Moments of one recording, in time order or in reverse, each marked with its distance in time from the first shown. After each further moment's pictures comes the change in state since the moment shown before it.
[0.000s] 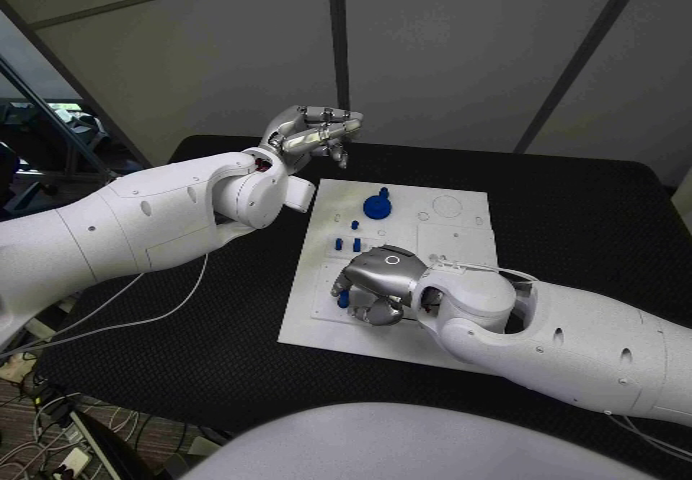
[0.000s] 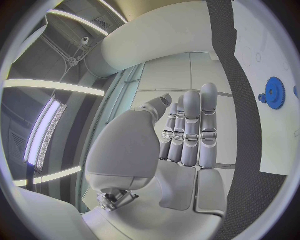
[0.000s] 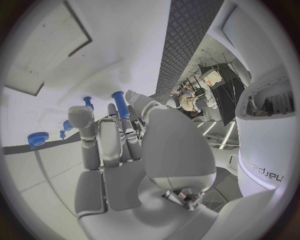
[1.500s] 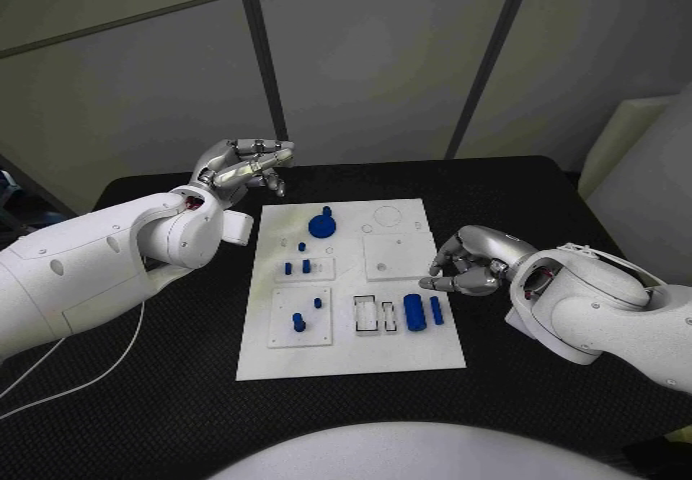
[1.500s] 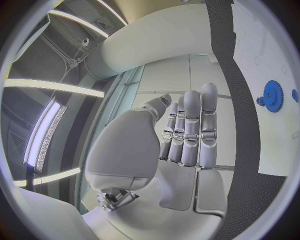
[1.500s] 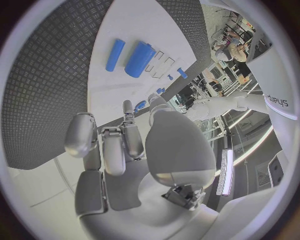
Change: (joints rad) left arm 0.000 -0.017 -0.020 0.003 0.000 0.007 -0.008; left_hand 0.000 0.000 -0.008 0.002 0.000 -0.004 0.004 0.000 -0.001 -0.008 0.000 0.000 0.001 0.000 0.000 0.000 -0.003 0.000 -0.004 0.004 -0.004 -0.005; right arm -0.007 -0.558 0.076 0.268 0.399 -0.206 -0.325; right_hand -0.112 0.020 -0.456 0.294 0.177 0.100 -0.051 0.196 0.147 0.403 -0.090 1.307 1.246 -0.002 -0.067 0.218 0.168 -0.024 0.161 -0.063 0.142 0.232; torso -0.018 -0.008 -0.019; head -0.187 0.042
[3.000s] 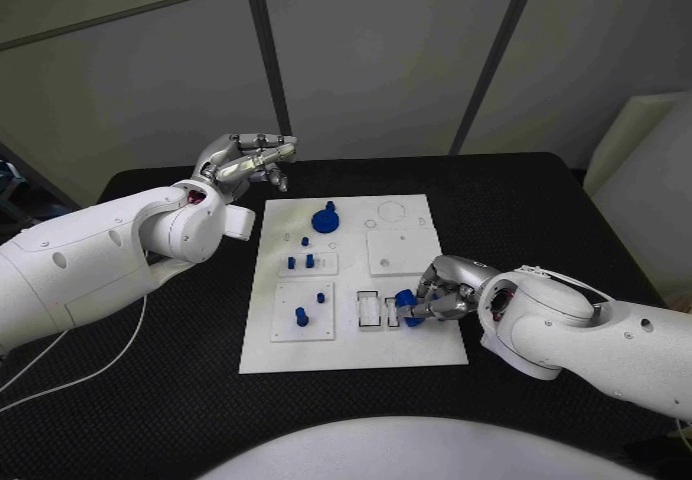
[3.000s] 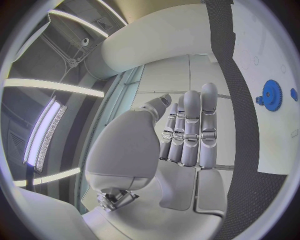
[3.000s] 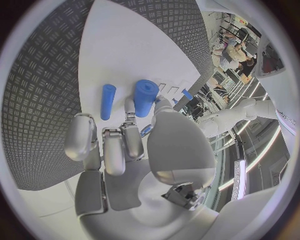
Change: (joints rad) left arm 0.000 -0.005 -0.001 0.004 0.000 0.002 -0.002; left_hand 0.000 0.000 0.000 0.000 0.000 0.000 0.000 0.000 -0.001 0.000 0.000 0.004 0.000 0.000 0.000 0.000 -0.002 0.000 0.000 0.000 -0.008 -0.003; right arm -0.089 0.135 0.002 -0.066 -0.019 0.078 -0.122; right_hand -0.007 0.040 -0.083 0.011 0.013 -0.026 -0.003 0.059 0.067 0.012 -0.006 0.019 0.000 0.000 0.000 0.020 0.000 -0.015 0.011 0.003 0.019 0.030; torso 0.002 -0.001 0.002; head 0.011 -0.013
